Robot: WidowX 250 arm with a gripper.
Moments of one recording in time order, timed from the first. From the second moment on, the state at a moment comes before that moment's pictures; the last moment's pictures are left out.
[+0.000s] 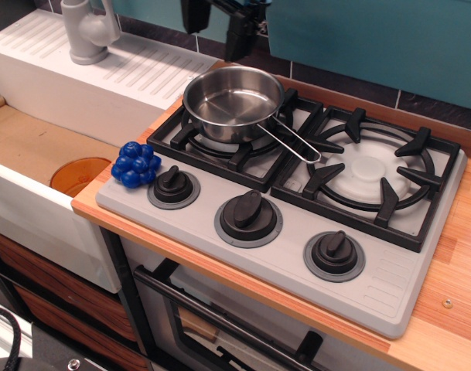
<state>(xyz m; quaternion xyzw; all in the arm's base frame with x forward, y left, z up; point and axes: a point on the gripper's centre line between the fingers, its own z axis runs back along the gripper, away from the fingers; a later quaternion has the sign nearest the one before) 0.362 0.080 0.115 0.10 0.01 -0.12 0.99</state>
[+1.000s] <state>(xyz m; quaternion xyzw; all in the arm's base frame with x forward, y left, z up) 0.294 0.088 0.134 0.12 -0.05 -0.07 0.99</state>
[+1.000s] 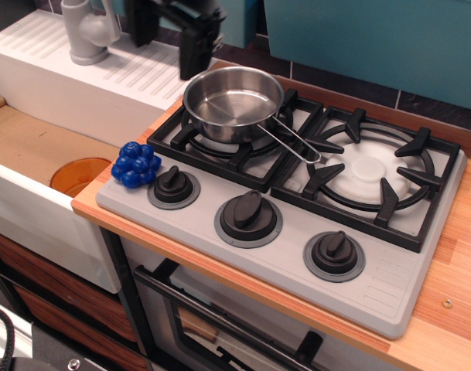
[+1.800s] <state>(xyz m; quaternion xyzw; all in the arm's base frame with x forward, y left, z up) 0.260 0.104 0.078 0.11 -0.13 -0.07 0.98</state>
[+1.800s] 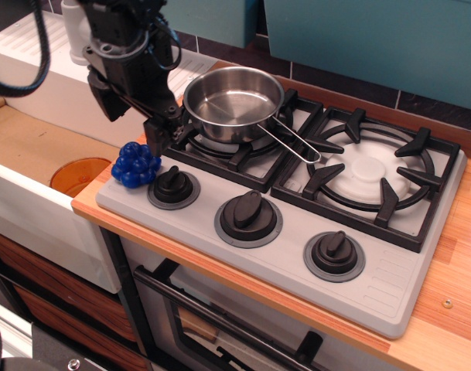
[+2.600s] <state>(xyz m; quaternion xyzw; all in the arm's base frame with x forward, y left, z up) 0.263 0.122 0.061 0.10 -0.17 -0.08 0.98</state>
